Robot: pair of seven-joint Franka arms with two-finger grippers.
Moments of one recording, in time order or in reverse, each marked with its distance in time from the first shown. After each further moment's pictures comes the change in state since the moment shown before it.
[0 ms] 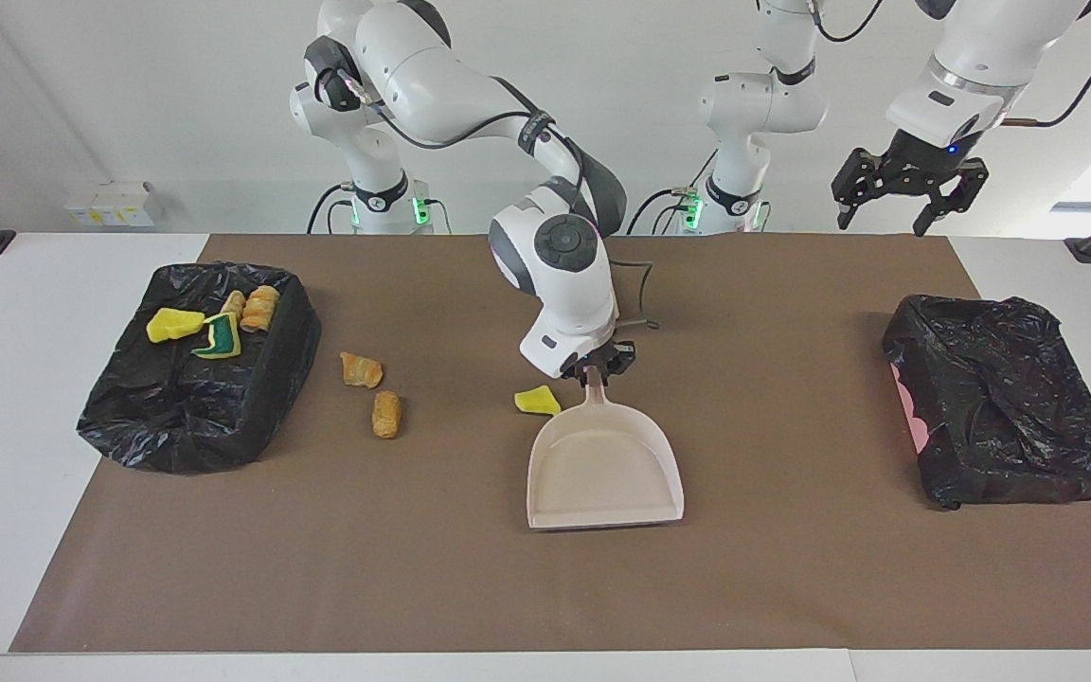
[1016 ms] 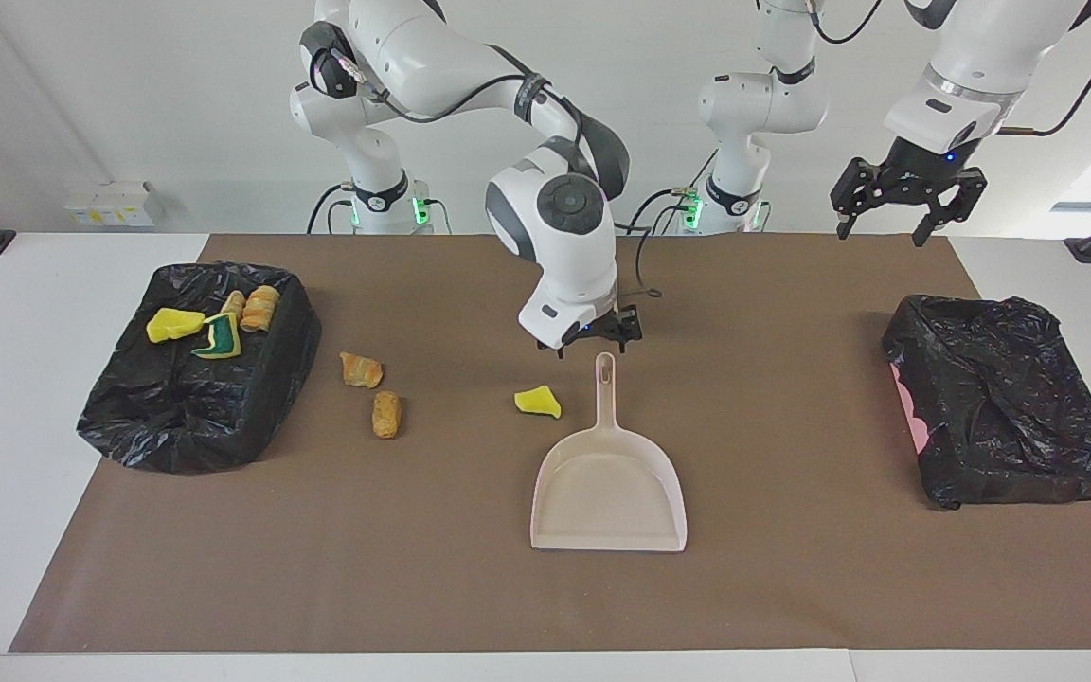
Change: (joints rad) left arm -0.012 0.018 -0.011 -0.058 -0.004 0.122 0.000; right arm 0.045 -0.261 0.008 -0.185 0.003 -0.163 0.000
